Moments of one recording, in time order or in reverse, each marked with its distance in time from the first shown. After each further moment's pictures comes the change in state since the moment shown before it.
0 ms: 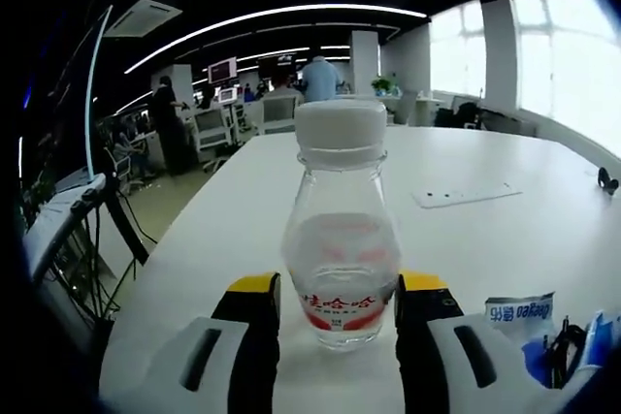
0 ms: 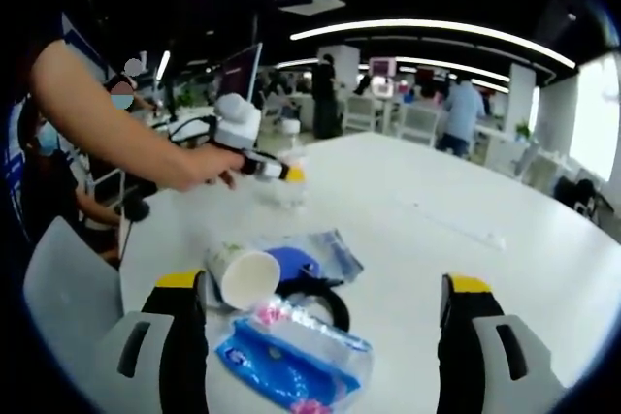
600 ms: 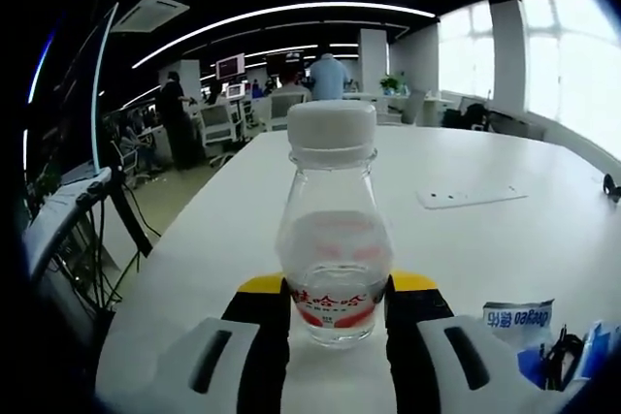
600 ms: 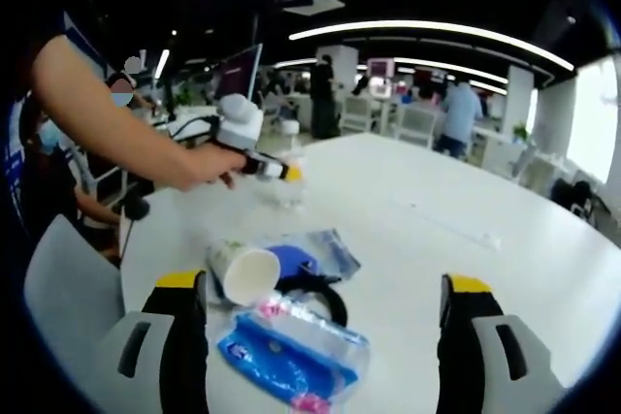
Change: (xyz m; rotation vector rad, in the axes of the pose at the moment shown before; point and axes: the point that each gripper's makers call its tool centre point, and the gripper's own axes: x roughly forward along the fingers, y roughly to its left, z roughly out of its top) left arm 0.001 -0.001 -0.001 -0.026 0.008 0.047; right arm -0.009 -0.001 0.000 -0.005 0.000 -0.016
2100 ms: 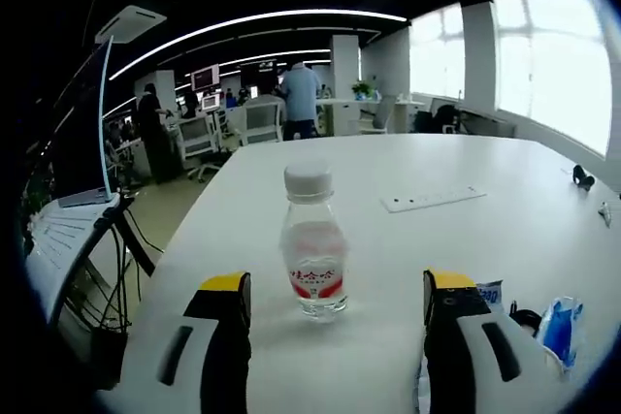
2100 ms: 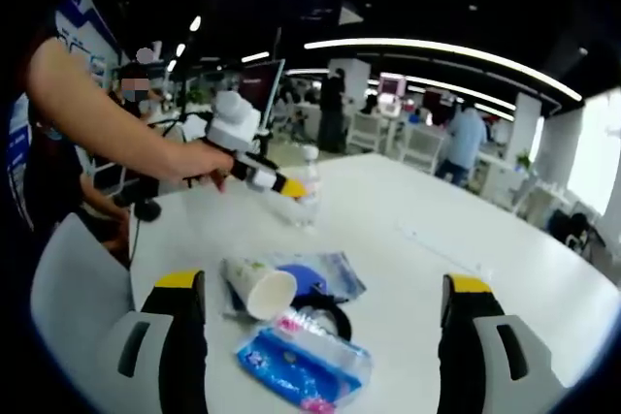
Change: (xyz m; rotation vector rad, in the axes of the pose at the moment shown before) left arm -0.069 -0.012 0.015 0.051 -0.016 -0.129; right arm -0.024 0.029 0.036 -0.104 -0.048 0.004
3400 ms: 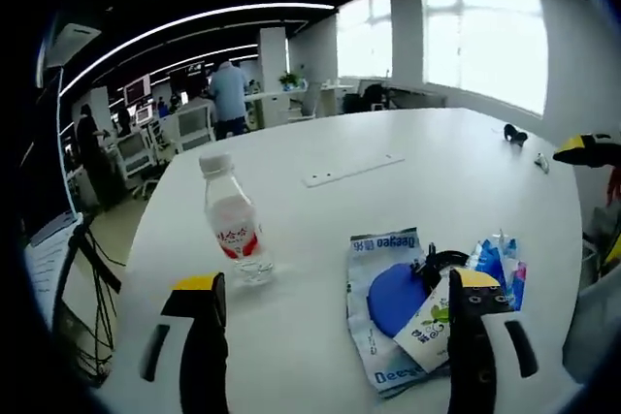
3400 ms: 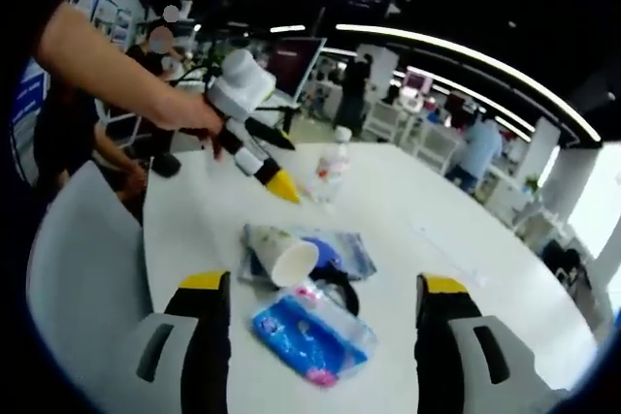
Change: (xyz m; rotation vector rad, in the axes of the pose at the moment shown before) left arm -0.065 -0.064 -0.034 0.182 0.064 -0.292; right arm -0.022 0.036 -0.017 -0.171 0.103 0.029
